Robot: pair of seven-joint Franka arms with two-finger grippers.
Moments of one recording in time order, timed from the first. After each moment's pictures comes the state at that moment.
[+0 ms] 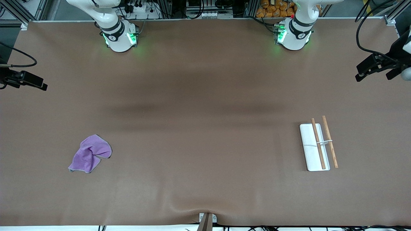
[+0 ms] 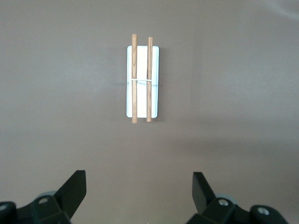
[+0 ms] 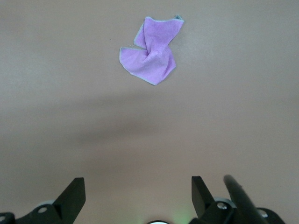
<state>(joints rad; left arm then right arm) 0.00 -0.06 -0.06 -1.57 0.01 1.57 -0.10 -0.04 0.06 -0.04 -1.49 0.02 1.44 0.04</state>
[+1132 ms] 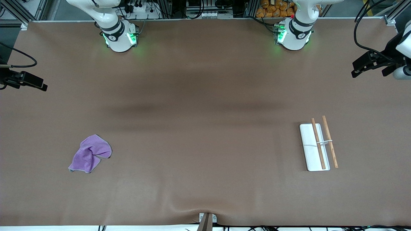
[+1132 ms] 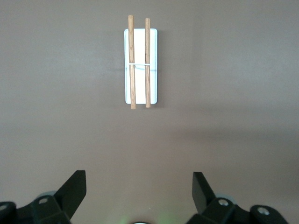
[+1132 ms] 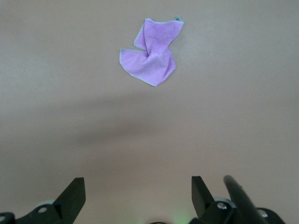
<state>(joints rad) 0.00 -0.06 -0.07 -1.57 0.01 1.50 -0.10 -0.04 0.06 -0.04 -1.50 0.02 1.45 0.04</state>
